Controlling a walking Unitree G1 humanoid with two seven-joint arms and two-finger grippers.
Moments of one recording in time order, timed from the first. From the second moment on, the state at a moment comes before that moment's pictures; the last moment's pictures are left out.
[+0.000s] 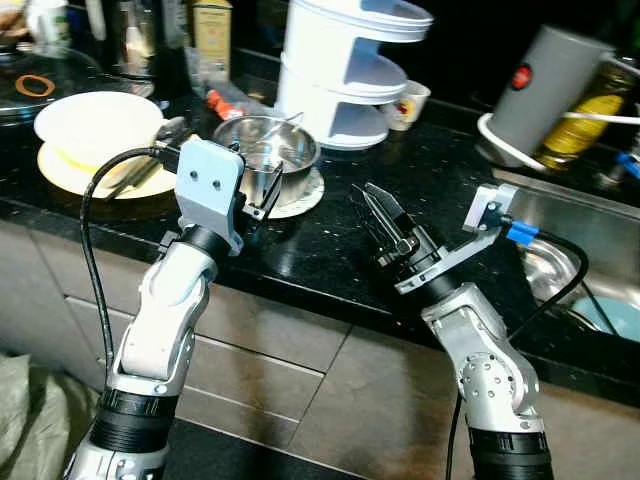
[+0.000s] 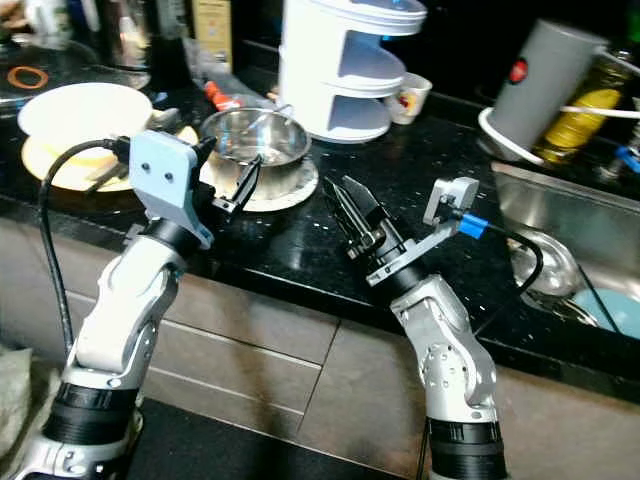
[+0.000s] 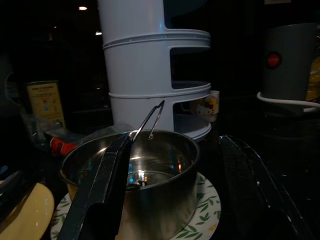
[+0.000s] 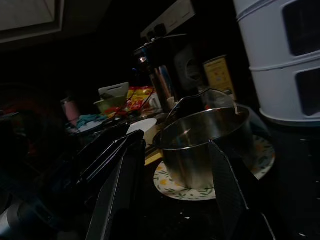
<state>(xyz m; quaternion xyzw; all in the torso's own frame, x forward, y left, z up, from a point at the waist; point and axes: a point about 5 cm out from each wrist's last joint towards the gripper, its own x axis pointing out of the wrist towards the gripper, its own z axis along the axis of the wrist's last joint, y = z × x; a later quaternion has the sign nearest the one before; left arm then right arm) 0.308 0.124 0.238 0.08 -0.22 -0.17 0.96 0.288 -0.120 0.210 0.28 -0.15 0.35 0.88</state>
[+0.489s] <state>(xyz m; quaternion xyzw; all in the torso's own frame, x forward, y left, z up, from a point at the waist) 0.325 0.150 0.246 0.13 -0.25 -0.11 0.95 0.287 -0.113 0.209 0.28 -0.14 0.36 0.88</state>
